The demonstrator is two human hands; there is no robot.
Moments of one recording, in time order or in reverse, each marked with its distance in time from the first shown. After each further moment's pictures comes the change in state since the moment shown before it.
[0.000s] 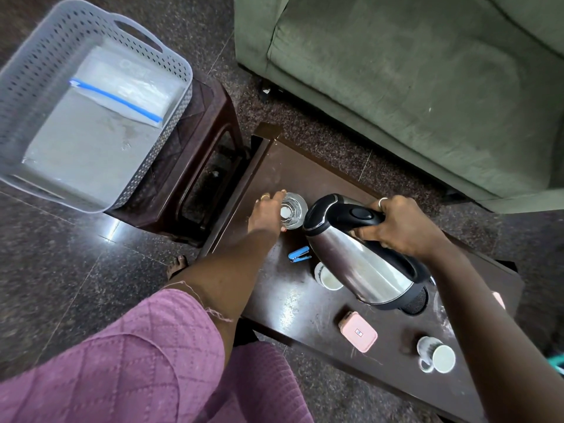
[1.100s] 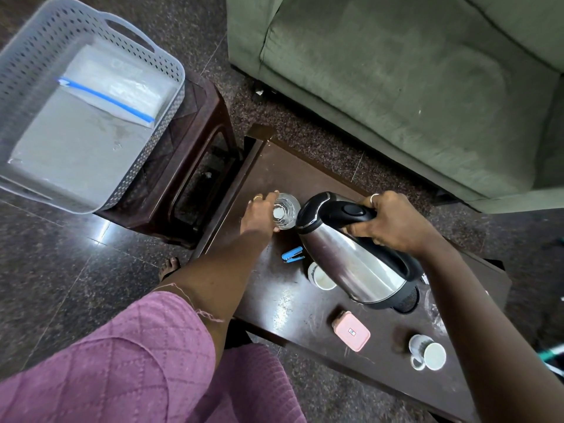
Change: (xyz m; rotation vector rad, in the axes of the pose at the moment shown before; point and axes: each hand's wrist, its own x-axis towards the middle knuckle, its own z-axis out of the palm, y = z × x) left_hand -0.001 -0.001 0.001 -0.015 -0.002 -0.015; right_hand 0.000 -0.005 -0.005 0.000 -0.017 -0.037
